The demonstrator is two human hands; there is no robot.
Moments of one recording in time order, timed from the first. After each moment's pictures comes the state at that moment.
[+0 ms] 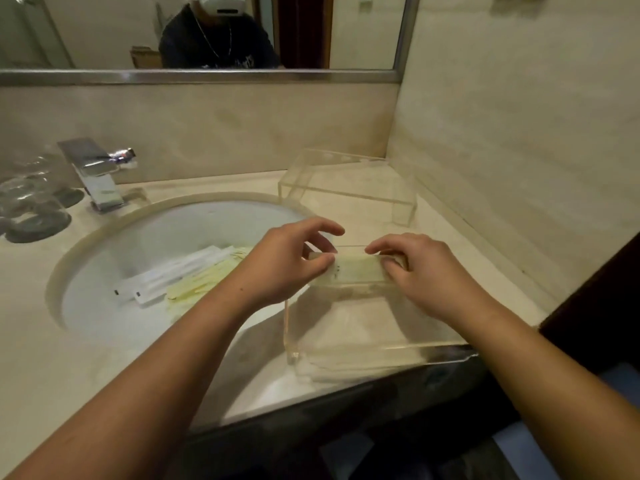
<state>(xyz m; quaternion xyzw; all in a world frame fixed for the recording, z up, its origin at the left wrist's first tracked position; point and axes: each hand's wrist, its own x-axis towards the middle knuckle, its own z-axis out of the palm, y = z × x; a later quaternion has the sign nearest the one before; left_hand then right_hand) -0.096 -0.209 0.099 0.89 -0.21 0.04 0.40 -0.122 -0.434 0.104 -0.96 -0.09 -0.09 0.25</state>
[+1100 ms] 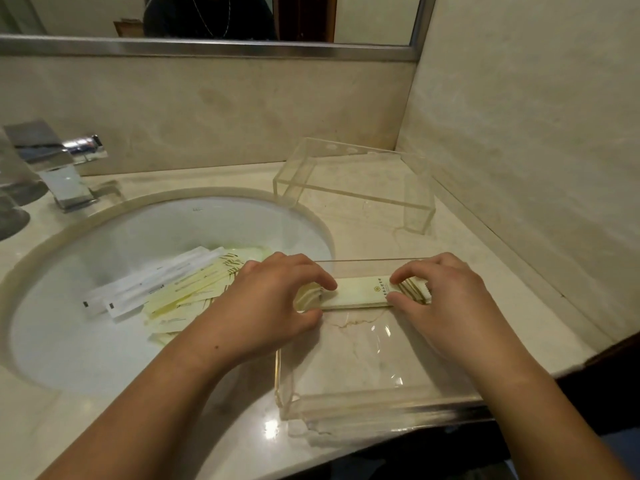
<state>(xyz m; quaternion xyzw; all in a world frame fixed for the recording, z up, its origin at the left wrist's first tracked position) -0.086 -0.194 0.075 0.94 -0.24 0.03 0.25 -0.107 -0.441 0.073 -0.96 0.01 -0.09 0.26</state>
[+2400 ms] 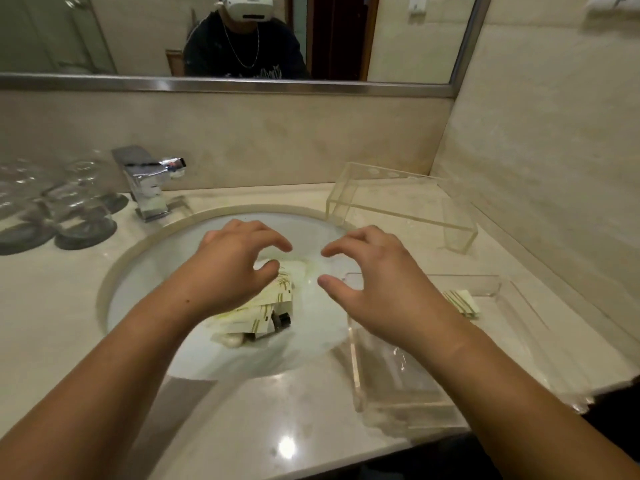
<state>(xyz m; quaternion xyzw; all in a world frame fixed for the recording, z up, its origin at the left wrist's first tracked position) -0.067 -0.070 0.106 0.97 -0.16 0.09 0.16 -0.102 -0.303 0.122 -0.95 -0.18 -0.10 0.23</state>
